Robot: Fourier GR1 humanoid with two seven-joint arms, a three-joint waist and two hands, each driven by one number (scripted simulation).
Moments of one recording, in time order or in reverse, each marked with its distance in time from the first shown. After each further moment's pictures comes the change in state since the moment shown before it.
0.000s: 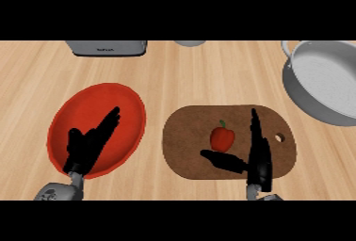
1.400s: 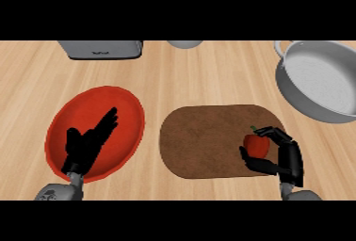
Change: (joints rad) left arm 0.008 -0.039 0.063 0.014 -0.044 -0.030 0.005; right arm -0.033 -0.242 -0.099 0.361 -0.587 0.153 -0.820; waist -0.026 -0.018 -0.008
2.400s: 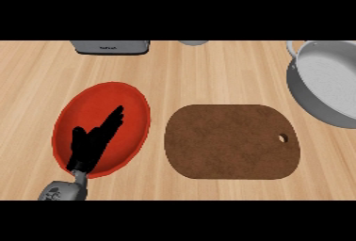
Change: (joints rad) left arm -0.017 -0.013 -0.022 -0.013 -0.010 -0.020 0.006; right arm -0.032 -0.718 -0.435 0.665 -0.104 0.695 -0.517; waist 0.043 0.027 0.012
